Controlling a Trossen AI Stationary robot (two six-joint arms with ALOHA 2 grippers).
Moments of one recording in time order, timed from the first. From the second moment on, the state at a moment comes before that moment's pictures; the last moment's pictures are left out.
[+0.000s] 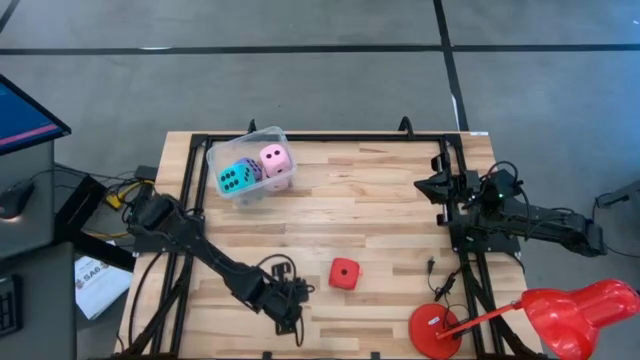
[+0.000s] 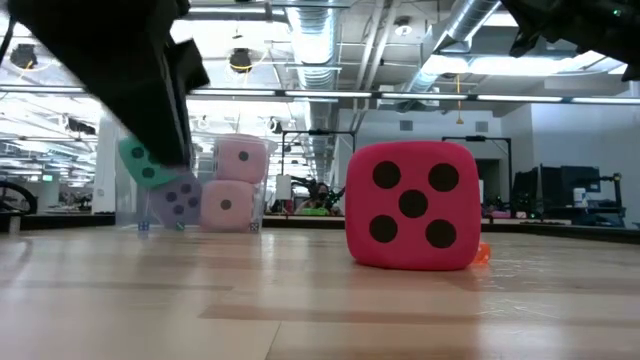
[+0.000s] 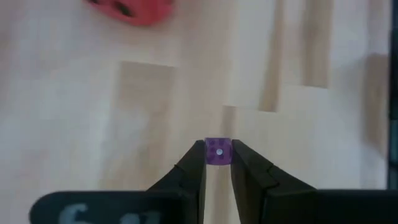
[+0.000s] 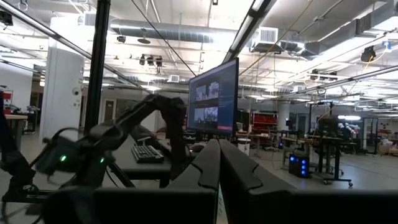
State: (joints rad) left arm -0.61 1.89 1.29 -0.55 -0.30 -0.68; right arm -0.33 0.33 0.19 0.56 -0.31 0.05
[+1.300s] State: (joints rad) left arm 0.17 1.33 1.29 -0.99 -0.72 -0.69; right arm -0.33 0.33 0.19 0.56 -0.31 0.05
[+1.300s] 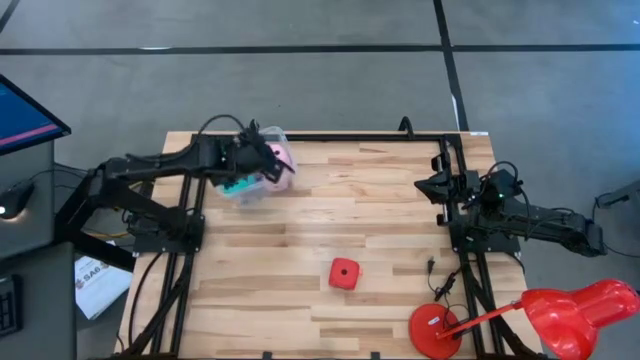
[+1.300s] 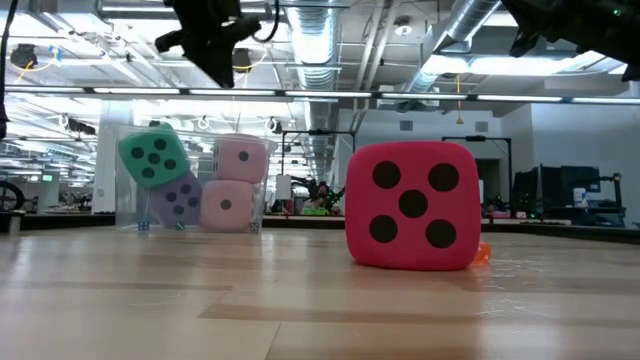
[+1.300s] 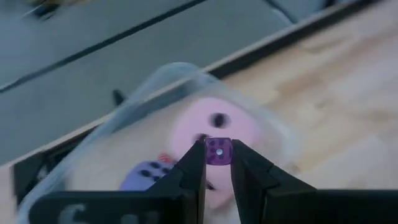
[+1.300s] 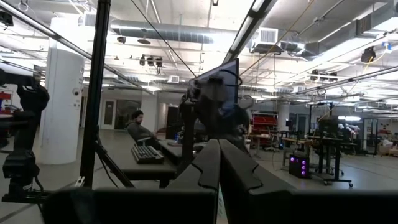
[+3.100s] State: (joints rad) left arm 0.42 1.31 1.01 -0.40 -0.51 -0.25; right arm -0.33 0.33 0.19 0.55 -0.31 0.02
